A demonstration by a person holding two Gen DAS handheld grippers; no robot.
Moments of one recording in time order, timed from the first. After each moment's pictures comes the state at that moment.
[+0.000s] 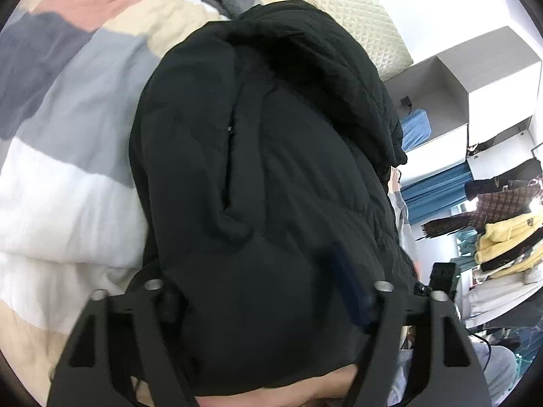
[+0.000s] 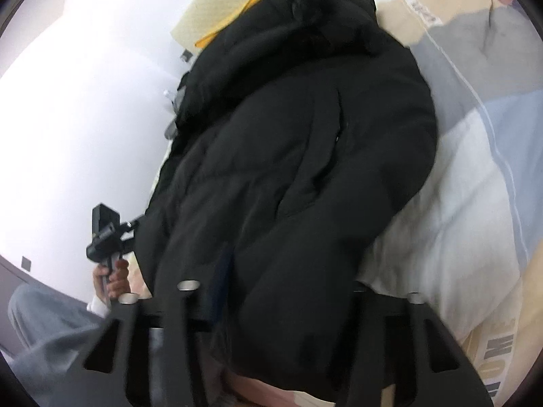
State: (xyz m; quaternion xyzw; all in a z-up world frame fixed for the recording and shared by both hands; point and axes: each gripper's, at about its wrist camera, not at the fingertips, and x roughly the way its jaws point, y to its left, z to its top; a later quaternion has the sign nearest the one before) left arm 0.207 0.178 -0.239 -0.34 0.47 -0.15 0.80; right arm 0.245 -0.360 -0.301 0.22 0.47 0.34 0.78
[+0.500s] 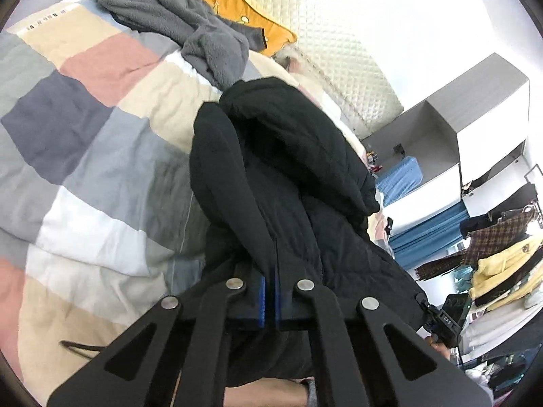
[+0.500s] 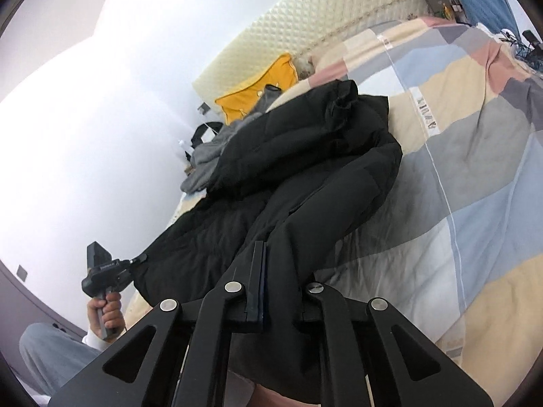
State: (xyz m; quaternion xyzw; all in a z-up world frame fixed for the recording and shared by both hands) left arm 0.172 0.194 -0.150 -0.36 0.37 -0.10 0.85; right arm 0.206 -0.393 -0.214 0.22 0.35 0.33 0.85
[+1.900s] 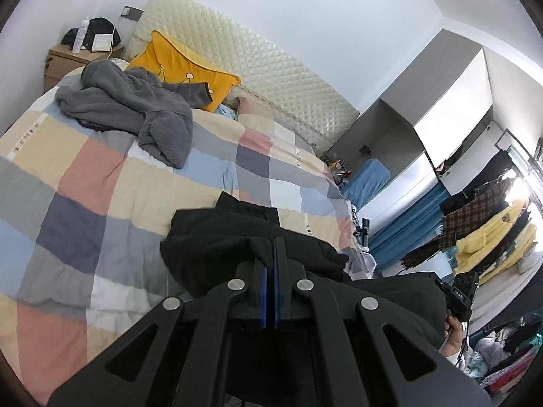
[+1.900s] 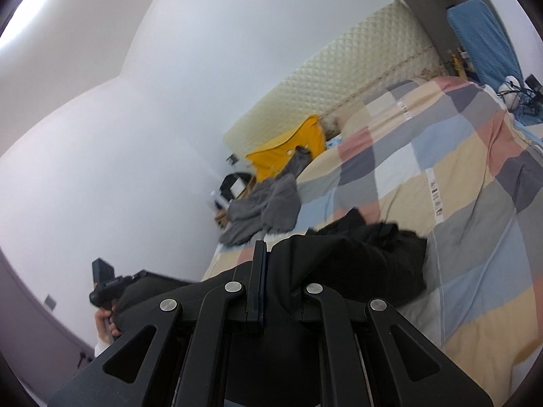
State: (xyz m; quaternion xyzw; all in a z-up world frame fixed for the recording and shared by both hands) left arm 0.168 0.205 0.046 -0.27 0.33 -0.14 0.89; right arm 0.214 -0.442 -0.031 0.27 0.27 0.33 0.86
